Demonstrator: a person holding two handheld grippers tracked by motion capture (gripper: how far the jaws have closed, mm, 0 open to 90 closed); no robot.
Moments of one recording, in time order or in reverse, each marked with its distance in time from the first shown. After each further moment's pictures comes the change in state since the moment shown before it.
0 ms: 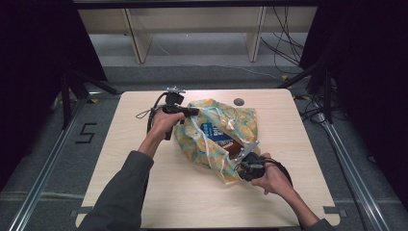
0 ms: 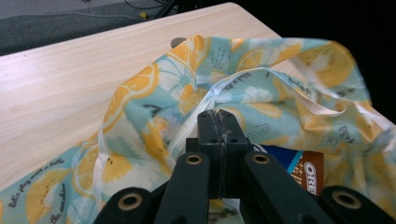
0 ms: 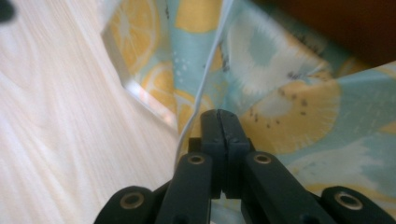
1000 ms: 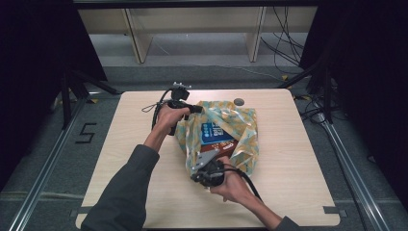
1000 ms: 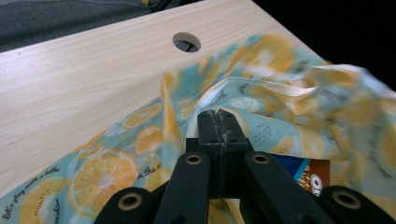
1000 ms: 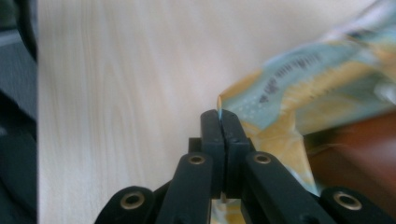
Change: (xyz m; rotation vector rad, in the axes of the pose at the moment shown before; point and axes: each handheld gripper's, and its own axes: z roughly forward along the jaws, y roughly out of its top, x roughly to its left) left arm -0.001 0.018 0.016 0.062 0.029 -0.028; right arm 0.090 0.077 0.040 -0.200 0.072 -0.250
